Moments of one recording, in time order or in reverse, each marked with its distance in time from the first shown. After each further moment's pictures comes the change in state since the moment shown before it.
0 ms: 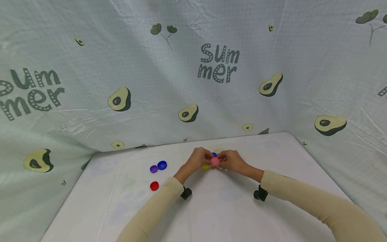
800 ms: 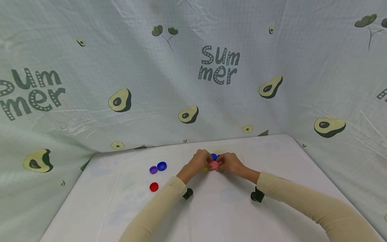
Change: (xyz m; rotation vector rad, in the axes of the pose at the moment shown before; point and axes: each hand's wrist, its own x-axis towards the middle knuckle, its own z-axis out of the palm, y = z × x) left_hand 0.009 0.000 0.010 0.121 -0.062 -0.117; right_hand 0.006 0.004 0.012 -0.046 -0.014 0.083
